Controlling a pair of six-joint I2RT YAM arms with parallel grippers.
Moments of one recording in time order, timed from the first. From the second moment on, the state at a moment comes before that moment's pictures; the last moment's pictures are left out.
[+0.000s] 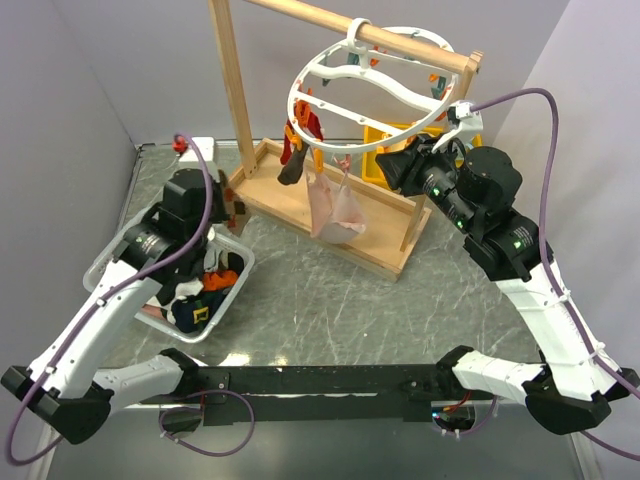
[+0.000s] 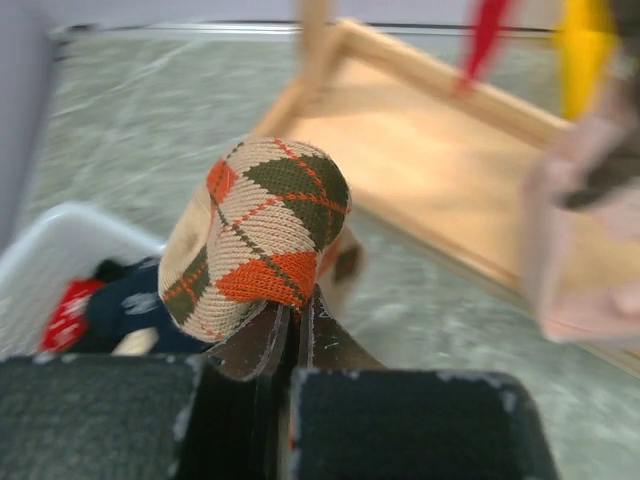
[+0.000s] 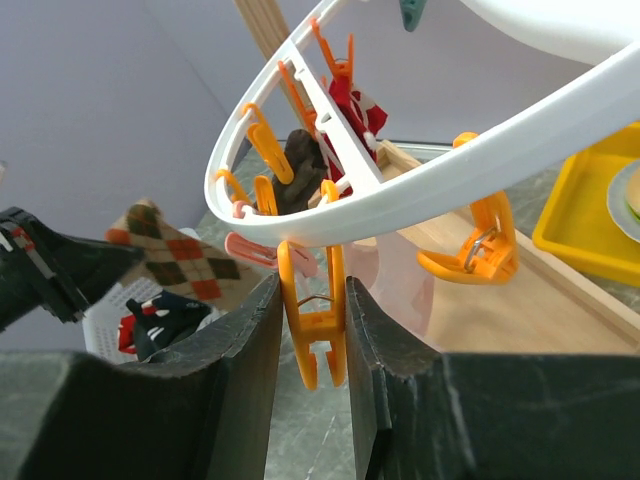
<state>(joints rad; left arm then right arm) -0.57 1.08 1.30 -0.62 -0.48 -0.27 0.57 1.09 1.53 -0.49 0.07 0.38</state>
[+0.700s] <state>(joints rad) -0.42 0.98 1.20 -0.75 -0.79 -0.26 0.54 1.08 1.50 -0.50 0.10 0.39</state>
